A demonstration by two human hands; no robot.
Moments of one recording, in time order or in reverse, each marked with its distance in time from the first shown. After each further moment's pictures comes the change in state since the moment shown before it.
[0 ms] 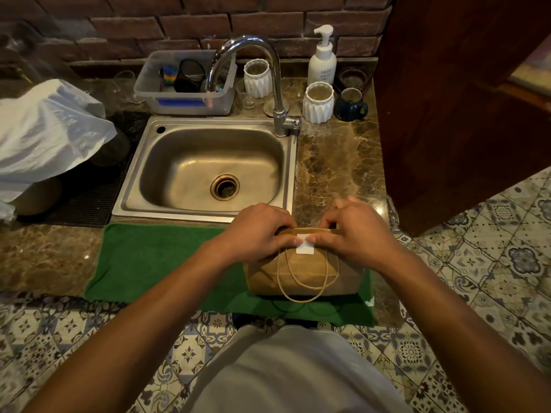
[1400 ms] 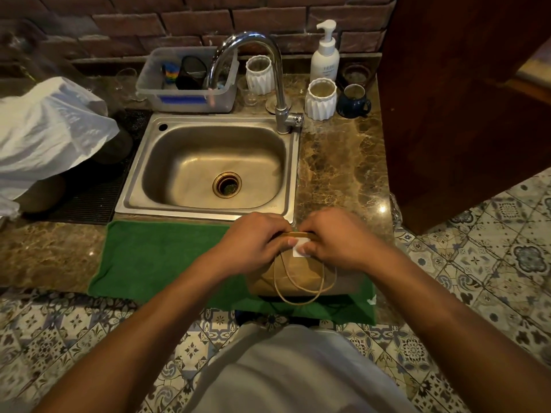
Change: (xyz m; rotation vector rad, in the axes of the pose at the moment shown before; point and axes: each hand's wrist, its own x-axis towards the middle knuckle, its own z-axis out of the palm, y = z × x) left_hand -0.025 0.010 -0.001 -0.113 0.033 -0.030; right_hand 0.011 -0.028 0.003 -0.058 -0.232 -0.086
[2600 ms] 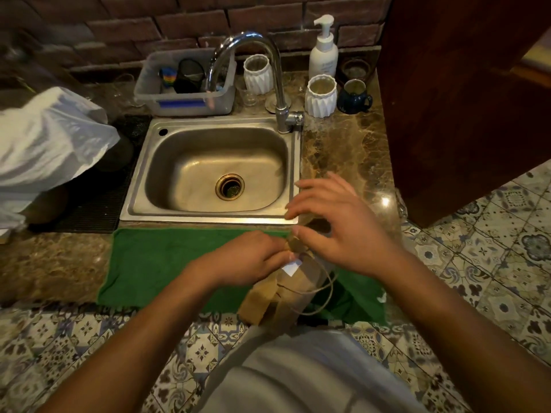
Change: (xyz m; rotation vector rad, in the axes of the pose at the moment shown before) left_hand -0.013 -0.006 -0.009 -0.030 -0.324 -0.051; right_hand -0.014 -0.025 -0.020 0.218 0.369 -0.131
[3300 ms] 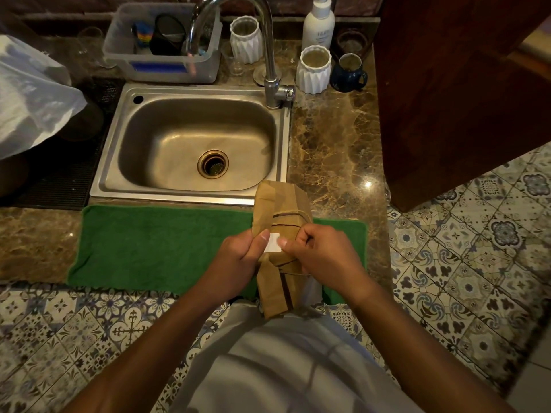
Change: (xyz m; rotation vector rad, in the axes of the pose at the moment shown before) left_hand -0.012 0.004 0.062 -0.723 0.464 -0.383; right_hand -0.038 0.026 0.073 0.233 -0.092 0.685
